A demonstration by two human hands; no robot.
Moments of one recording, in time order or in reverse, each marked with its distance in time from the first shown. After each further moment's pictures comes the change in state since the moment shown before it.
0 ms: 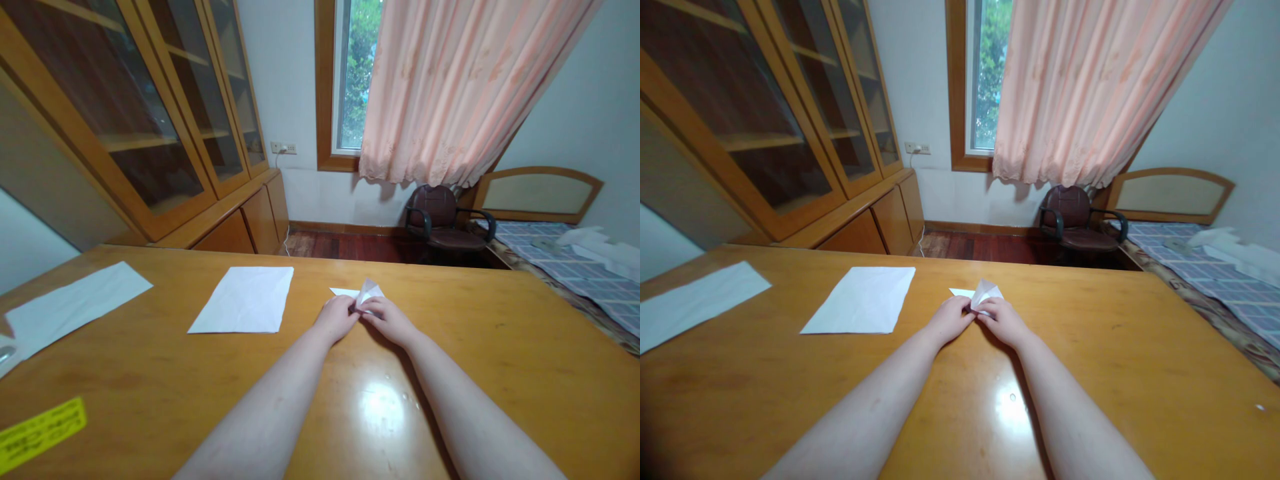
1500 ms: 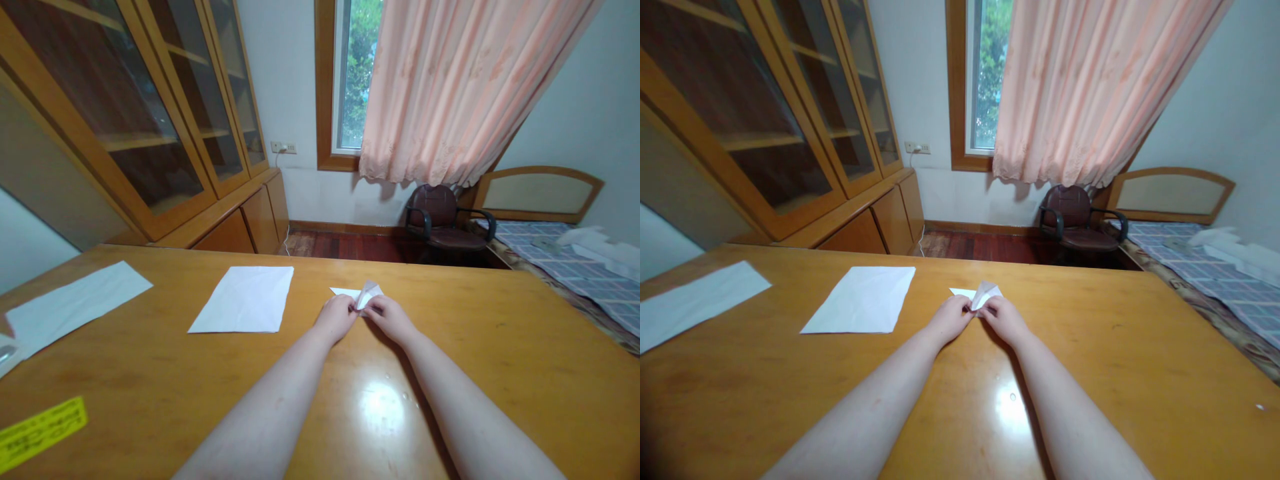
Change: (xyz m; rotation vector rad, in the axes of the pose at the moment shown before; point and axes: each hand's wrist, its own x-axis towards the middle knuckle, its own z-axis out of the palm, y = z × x) left_hand 0.001 0.003 -0.001 -0.005 -0.010 -0.094; right_hand 0.002 -0.001 0.004 -0.025 0.090 0.204
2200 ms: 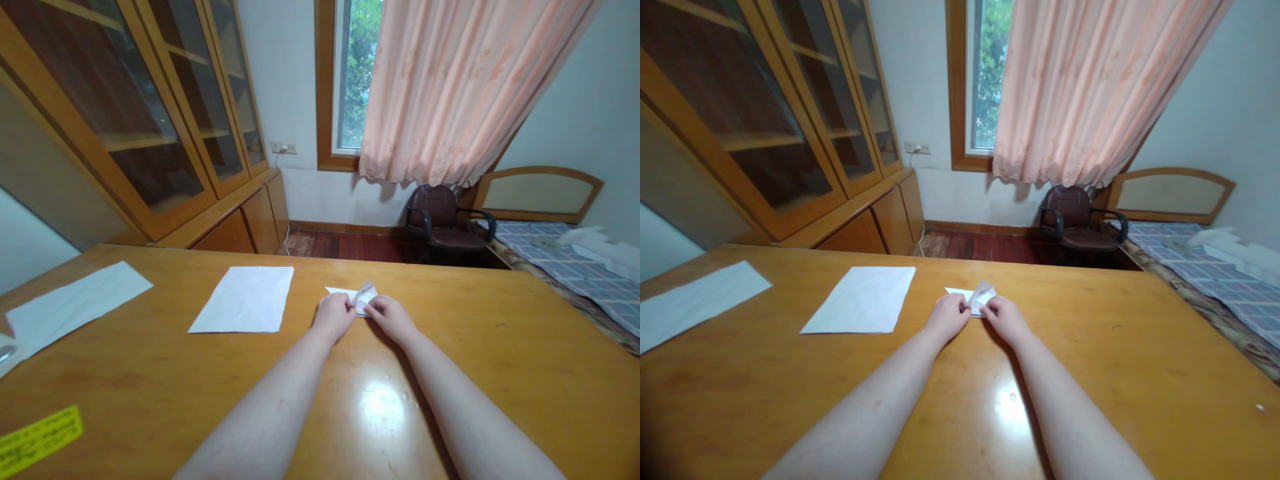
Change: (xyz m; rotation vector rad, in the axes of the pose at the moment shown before) left_hand -0.003 0.002 -0.005 0.104 0.092 -0.118; right_hand -0.001 0.001 -0.001 -0.065 0.023 0.050
